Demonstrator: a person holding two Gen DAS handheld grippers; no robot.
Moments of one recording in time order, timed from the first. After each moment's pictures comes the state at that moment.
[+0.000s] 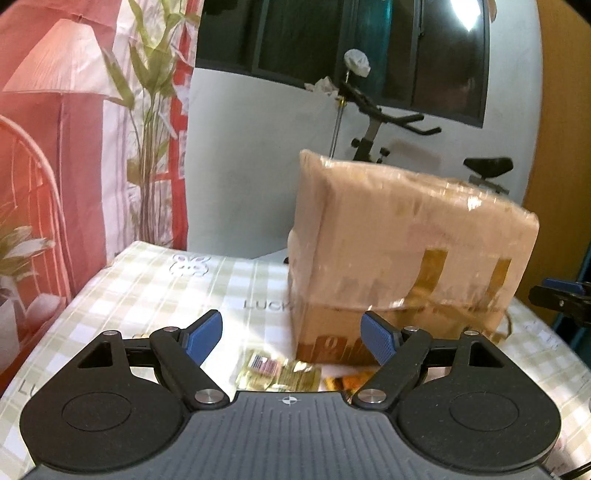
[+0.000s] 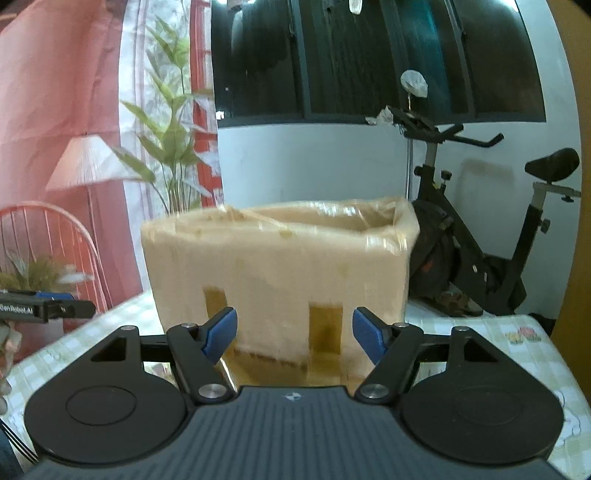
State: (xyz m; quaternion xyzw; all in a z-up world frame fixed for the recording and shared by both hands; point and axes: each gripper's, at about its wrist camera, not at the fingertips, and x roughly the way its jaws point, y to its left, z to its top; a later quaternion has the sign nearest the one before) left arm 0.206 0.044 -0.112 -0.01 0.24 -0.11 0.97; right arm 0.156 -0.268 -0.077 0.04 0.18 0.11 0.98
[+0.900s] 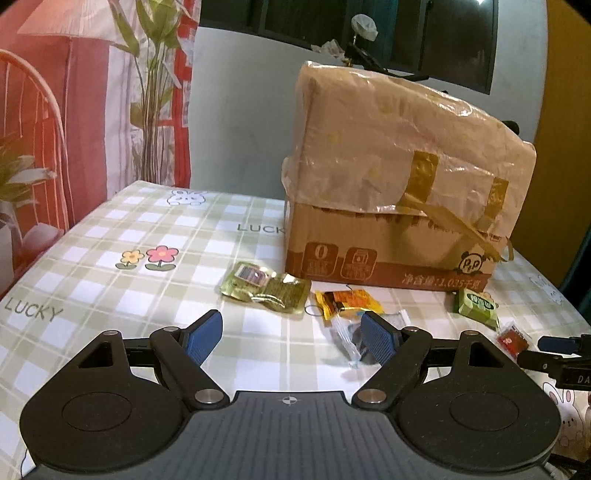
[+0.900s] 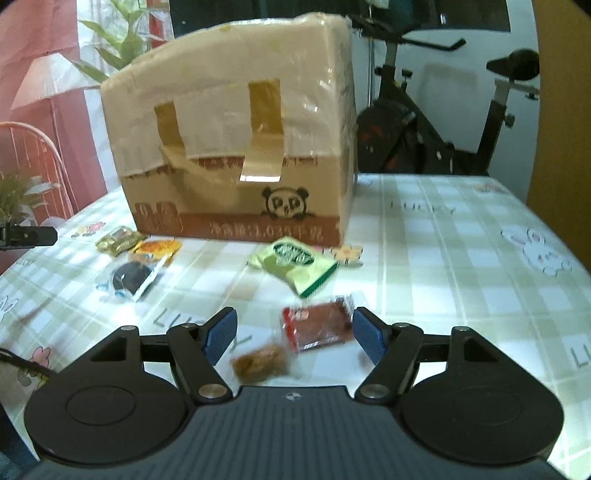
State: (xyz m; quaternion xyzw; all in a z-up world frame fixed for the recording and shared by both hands) left arm 0.172 0.030 -0.165 -0.02 0.29 -0.10 0.95; right arm 0.106 -0.284 -0.178 0.06 0.32 0.06 0.94
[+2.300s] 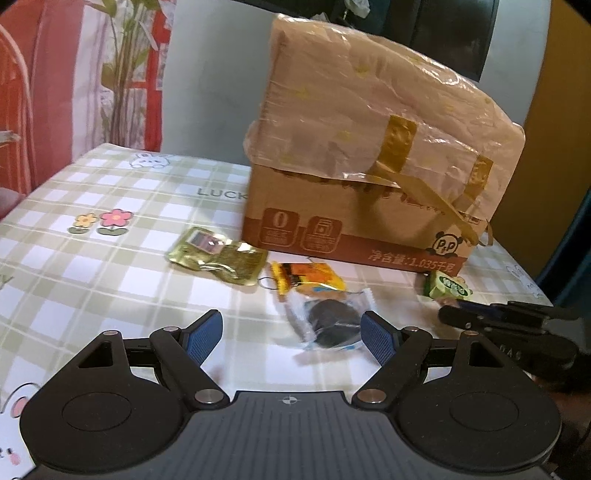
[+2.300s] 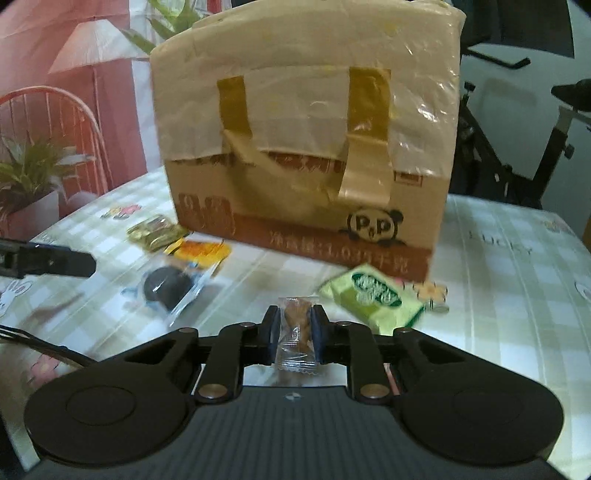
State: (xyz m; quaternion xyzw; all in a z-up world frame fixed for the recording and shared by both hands) left arm 0.188 0.003 -0.181 -0.05 0.34 -0.14 0.93; right arm 0.159 -0.236 -0.184 0.02 0.30 0.13 0.95
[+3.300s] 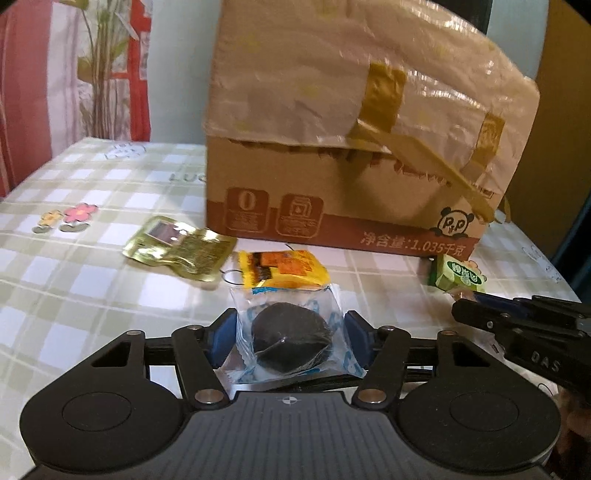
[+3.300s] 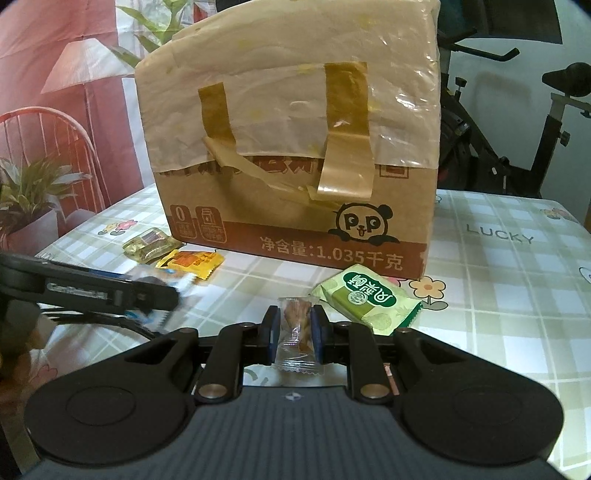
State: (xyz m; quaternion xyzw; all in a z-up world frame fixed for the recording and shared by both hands) left arm 0.208 -0.031 -0.202 -0.02 0.36 -0.13 0.93; right arm 0.157 -0.247 -0.188 0.05 0.29 0.13 0.95
